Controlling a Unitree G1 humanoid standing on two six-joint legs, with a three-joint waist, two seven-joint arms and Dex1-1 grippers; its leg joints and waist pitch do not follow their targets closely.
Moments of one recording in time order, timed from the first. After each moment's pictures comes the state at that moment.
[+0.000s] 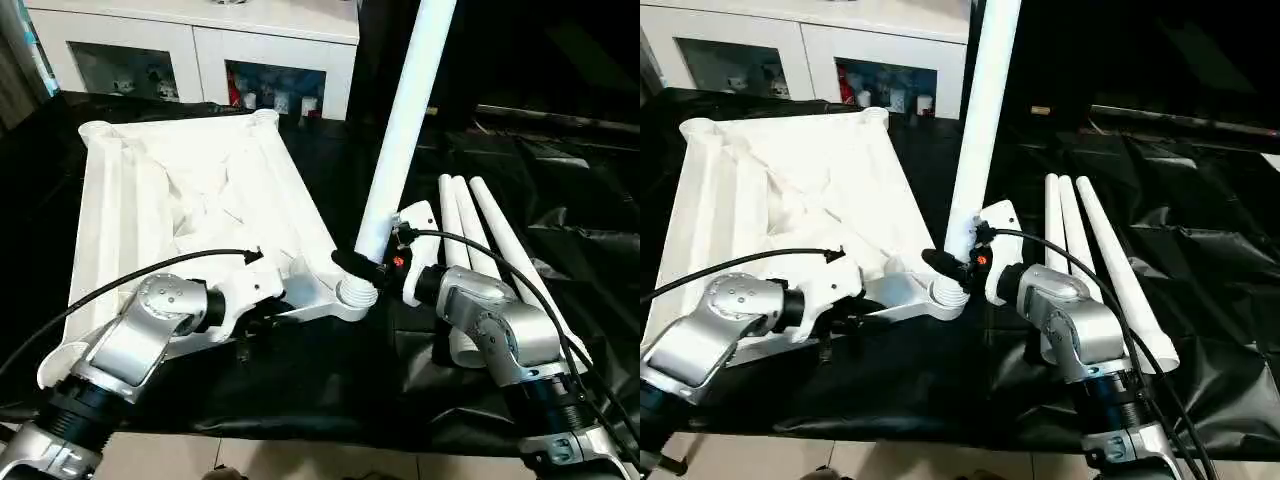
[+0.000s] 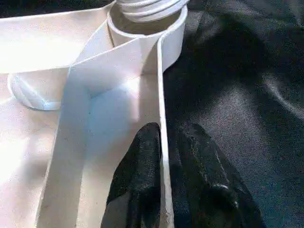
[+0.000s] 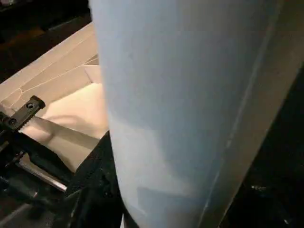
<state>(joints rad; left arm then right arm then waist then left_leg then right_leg) -0.38 0.56 -0.35 0.10 -0.02 0.35 -1.03 -0.44 -0.20 0.11 0.16 0.35 0.56 0.62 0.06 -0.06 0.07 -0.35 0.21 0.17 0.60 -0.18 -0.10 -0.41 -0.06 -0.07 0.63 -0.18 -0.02</state>
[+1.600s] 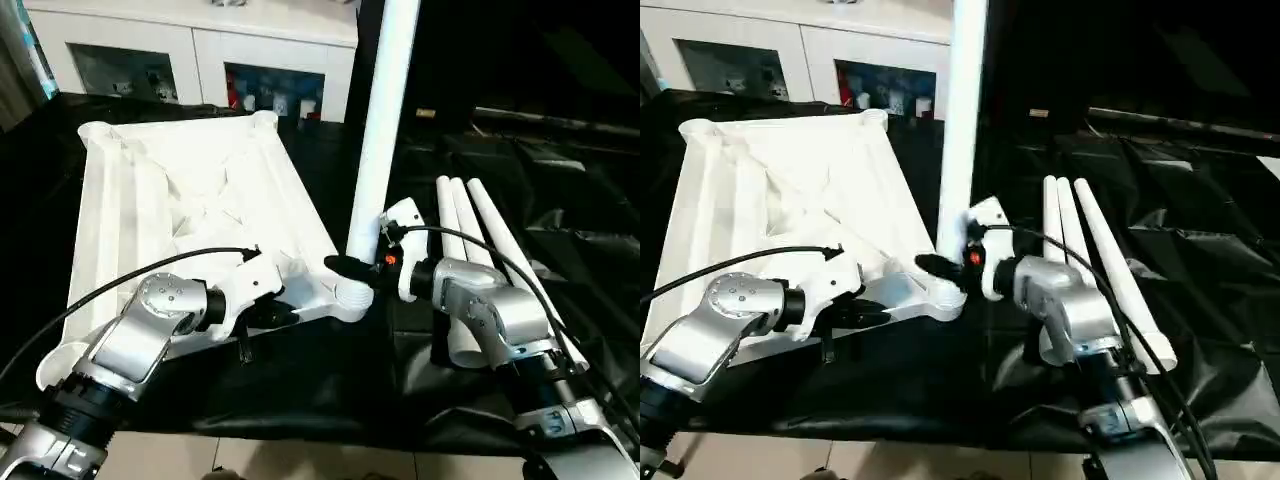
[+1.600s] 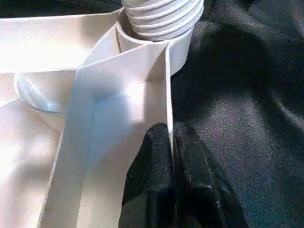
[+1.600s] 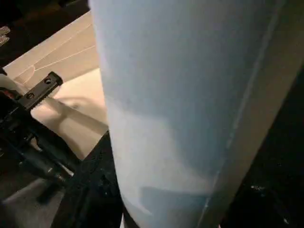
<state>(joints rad) -0.39 0.54 -0.33 0.13 -0.04 0.37 -1.03 -0.52 -0.23 0.15 0.29 0.31 0.55 0.74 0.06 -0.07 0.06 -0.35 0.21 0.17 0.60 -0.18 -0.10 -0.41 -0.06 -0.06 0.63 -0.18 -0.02</state>
